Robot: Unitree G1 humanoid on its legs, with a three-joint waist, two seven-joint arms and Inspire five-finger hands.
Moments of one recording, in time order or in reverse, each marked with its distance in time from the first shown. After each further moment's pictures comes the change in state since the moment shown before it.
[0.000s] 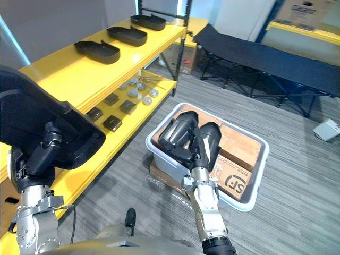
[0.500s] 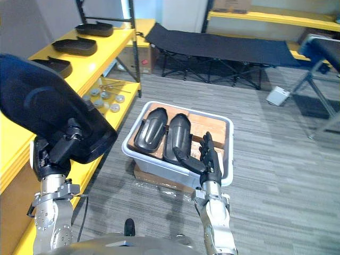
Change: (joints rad) left arm -0.108 0.031 -0.059 0.094 0.043 -0.012 0.165; right arm 0.064 0.001 -0.021 0.000 0.054 -0.068 0.016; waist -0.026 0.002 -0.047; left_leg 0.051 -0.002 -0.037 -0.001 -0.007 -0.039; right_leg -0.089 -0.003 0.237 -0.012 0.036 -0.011
